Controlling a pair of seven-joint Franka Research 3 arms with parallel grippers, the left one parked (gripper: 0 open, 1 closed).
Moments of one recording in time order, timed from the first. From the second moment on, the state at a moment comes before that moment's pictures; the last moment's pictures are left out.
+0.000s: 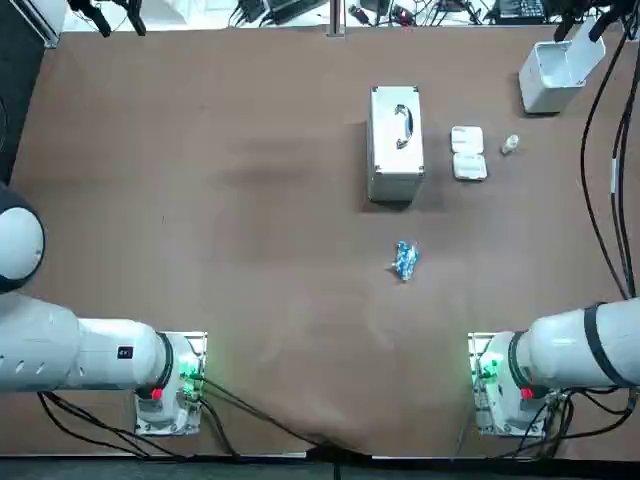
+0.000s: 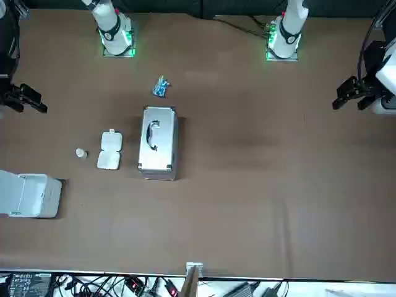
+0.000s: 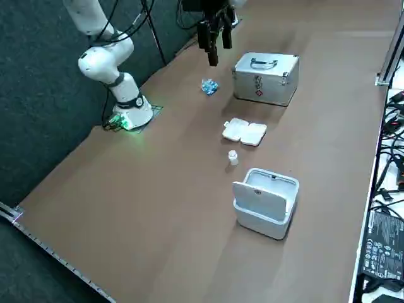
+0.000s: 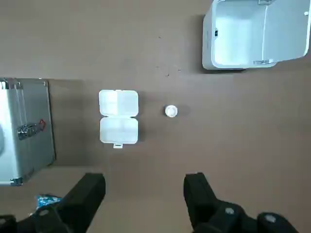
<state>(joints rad) -0.03 0.03 -0.08 -1.64 0.00 1.63 -0.09</state>
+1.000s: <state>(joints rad) -0.03 0.03 -0.07 -1.64 0.01 1.64 -0.09</state>
